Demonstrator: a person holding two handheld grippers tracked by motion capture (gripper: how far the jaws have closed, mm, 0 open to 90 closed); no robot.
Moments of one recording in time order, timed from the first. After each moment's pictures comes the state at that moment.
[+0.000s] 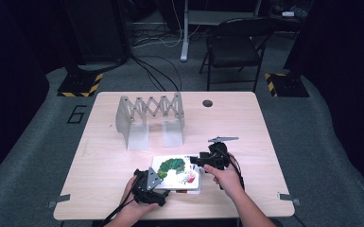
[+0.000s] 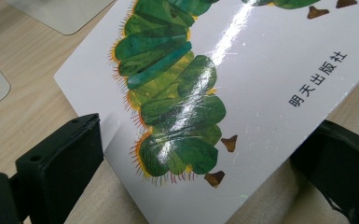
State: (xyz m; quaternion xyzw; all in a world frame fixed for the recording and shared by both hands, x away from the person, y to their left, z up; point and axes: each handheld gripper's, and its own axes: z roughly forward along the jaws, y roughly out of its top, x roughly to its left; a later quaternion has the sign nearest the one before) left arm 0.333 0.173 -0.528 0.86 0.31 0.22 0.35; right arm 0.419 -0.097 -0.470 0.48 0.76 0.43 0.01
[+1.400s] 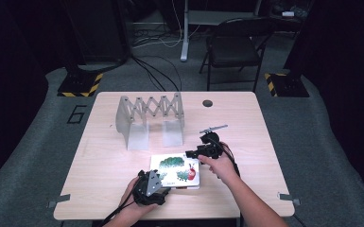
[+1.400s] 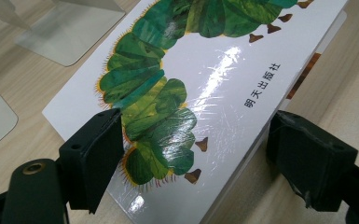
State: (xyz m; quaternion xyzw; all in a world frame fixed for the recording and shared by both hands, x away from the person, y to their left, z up) left arm 0.328 0.172 -0.529 0.86 0.26 0.25 0.37; right arm 0.458 -0.077 -0.465 0.46 0.80 0.38 0.01
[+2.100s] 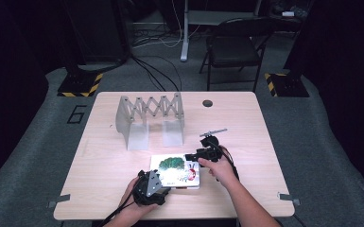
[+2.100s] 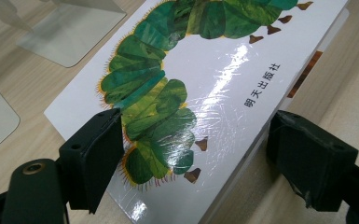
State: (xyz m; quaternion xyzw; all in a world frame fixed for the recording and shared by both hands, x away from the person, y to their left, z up) left arm 0.327 0.172 -0.530 0.86 0.26 0.26 0.36; right arm 0.458 -0.080 -0.487 0.47 0.80 0.38 -0.01
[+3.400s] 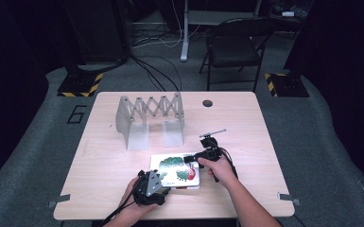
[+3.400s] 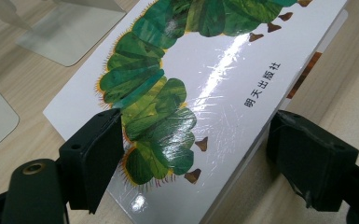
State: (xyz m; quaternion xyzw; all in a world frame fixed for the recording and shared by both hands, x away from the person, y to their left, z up) left arm 0.327 0.172 -0.530 0.86 0.26 0.26 0.36; right arm 0.467 -0.080 -0.502 0.48 0.78 0.38 -0.09
